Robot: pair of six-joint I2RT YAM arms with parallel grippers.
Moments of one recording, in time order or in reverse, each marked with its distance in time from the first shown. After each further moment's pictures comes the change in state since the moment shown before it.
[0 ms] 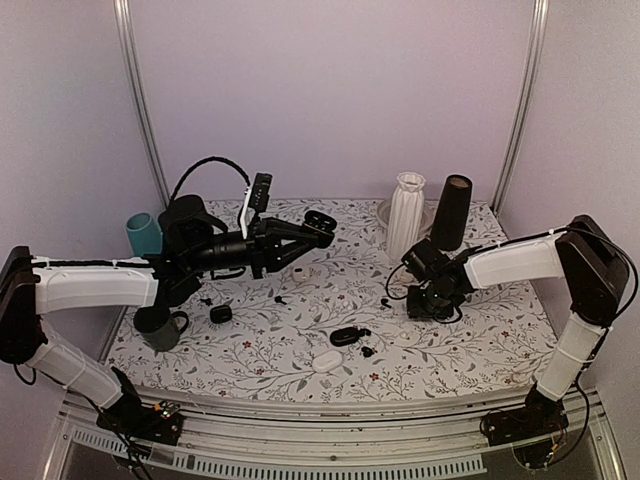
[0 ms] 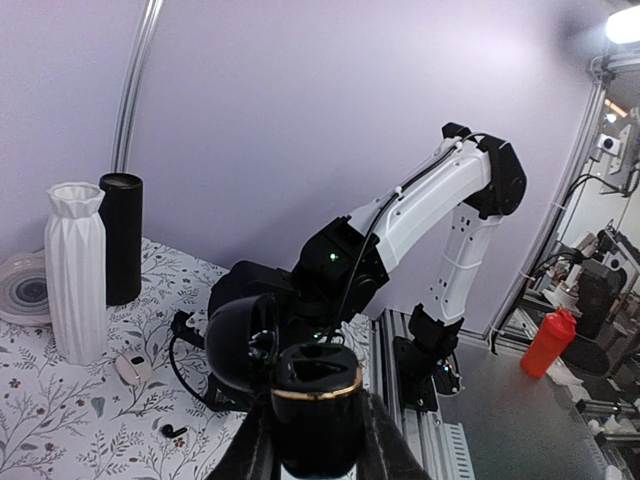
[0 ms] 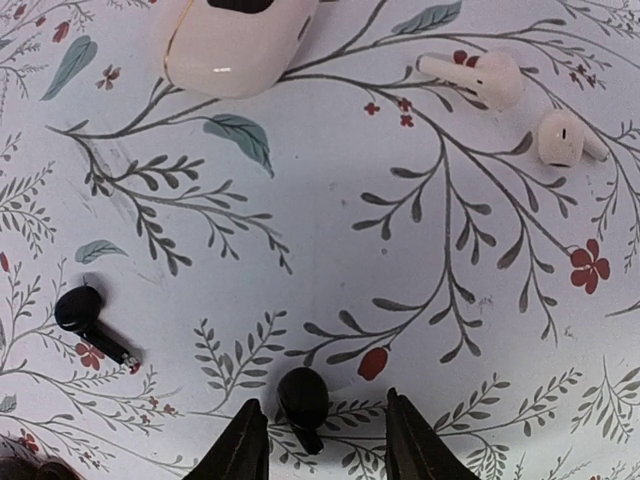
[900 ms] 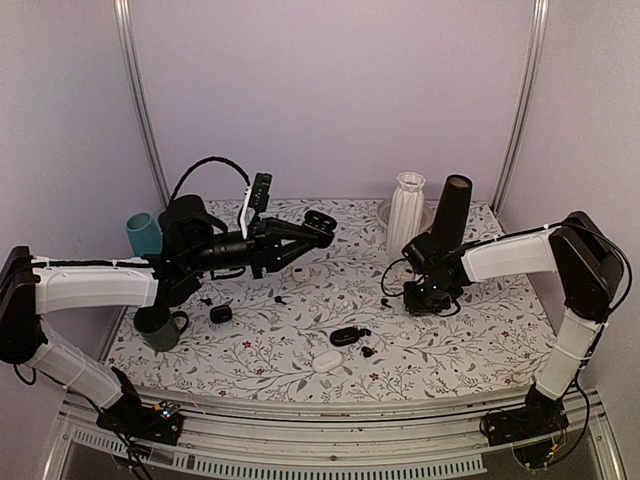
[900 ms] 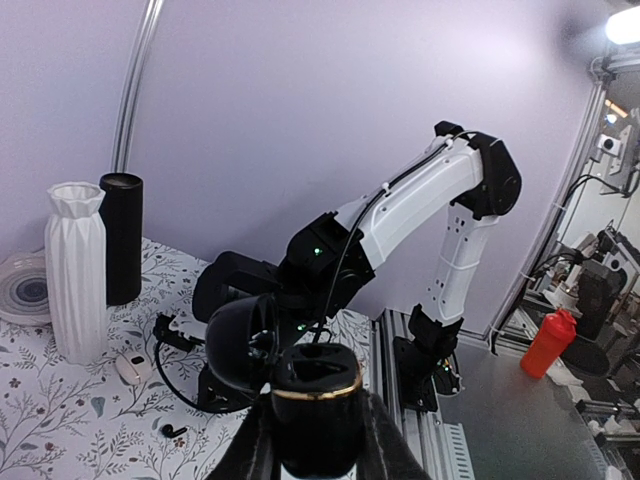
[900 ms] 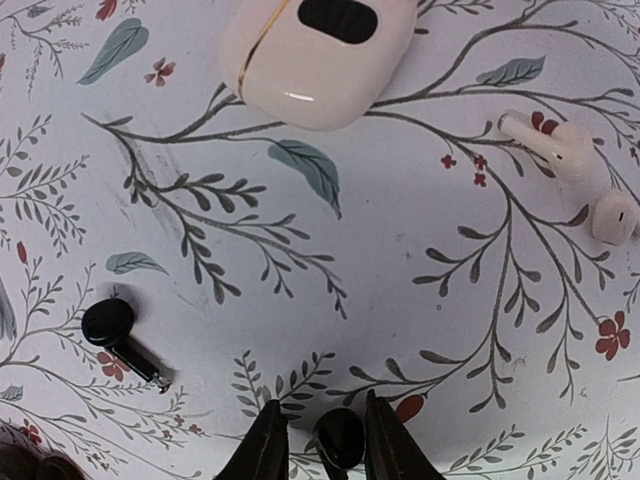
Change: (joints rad) left arm 0.000 0.000 0.000 0.000 -0.001 -0.002; right arm -0.039 0.042 0.053 0.015 -0.080 -0.157
